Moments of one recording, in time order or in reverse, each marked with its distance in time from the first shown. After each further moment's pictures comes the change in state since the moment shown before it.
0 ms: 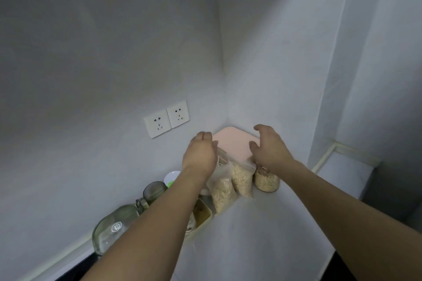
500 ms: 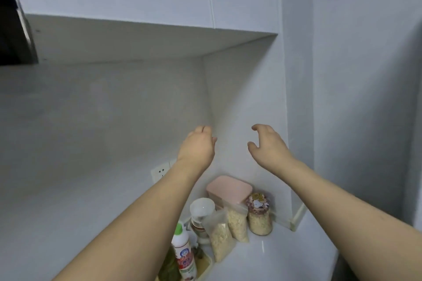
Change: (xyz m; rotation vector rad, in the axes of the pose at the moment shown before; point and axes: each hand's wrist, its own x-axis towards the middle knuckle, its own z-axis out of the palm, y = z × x) left_hand -0.033 0.080 -0.172 0.145 0.204 0.237; right_hand -0.066 -0.088 -0.149 -0.031 0.239 -0.092
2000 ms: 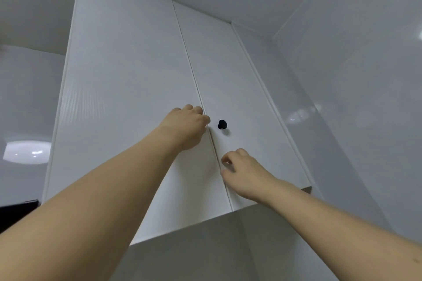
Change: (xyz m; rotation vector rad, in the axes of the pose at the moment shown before) left_hand 0.187 0.073 -0.367 0.897 0.598 0.317; right_hand 0.186 -0.170 -0.193 0.232 0.247 -0.513
